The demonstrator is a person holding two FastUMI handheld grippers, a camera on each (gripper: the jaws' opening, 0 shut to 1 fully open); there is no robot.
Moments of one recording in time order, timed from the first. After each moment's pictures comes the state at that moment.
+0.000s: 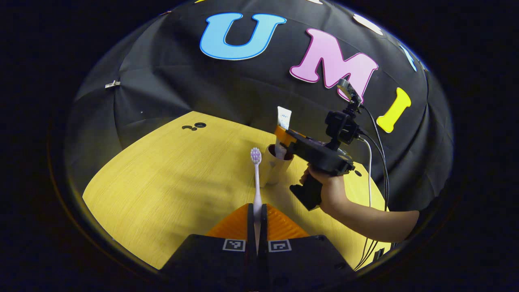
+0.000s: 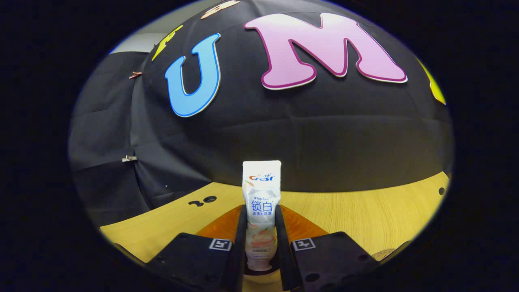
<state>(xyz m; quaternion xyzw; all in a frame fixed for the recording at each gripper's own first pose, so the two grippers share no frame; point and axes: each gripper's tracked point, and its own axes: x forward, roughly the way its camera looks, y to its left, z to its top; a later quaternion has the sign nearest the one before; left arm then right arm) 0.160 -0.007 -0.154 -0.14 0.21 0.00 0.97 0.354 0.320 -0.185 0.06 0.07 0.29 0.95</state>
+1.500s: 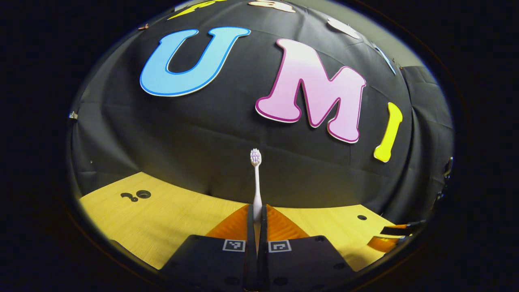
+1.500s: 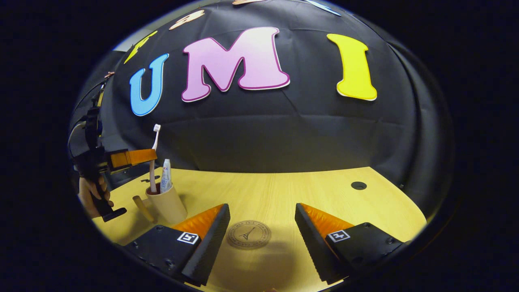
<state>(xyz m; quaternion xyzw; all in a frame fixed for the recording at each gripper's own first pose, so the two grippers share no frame) 0.400 -0.044 -0.080 -0.08 -0.02 -0.08 0.99 0.286 0.036 -0.198 0.02 0.09 0.11 0.99</state>
